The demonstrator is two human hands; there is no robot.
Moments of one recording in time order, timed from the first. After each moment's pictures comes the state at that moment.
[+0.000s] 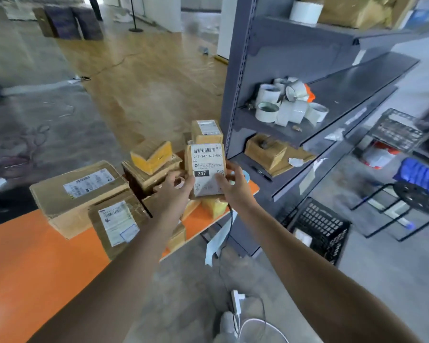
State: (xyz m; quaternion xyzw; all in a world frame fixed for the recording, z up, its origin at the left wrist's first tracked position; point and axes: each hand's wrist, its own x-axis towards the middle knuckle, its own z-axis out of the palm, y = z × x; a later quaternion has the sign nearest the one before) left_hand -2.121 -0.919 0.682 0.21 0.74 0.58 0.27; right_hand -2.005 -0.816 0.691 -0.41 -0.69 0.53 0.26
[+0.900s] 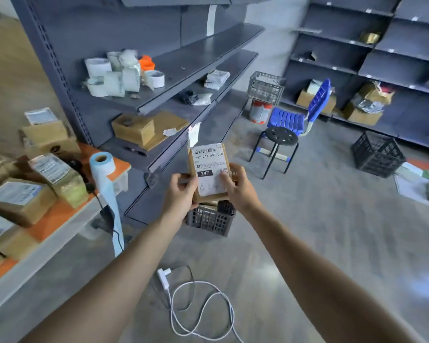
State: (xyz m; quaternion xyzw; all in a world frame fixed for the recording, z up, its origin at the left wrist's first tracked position) left_hand -1.720 -0.842 0.680 0.34 0.62 0.55 0.44; right_hand -1.573 -0.800 0.686 -0.56 -0.63 0.38 0.37
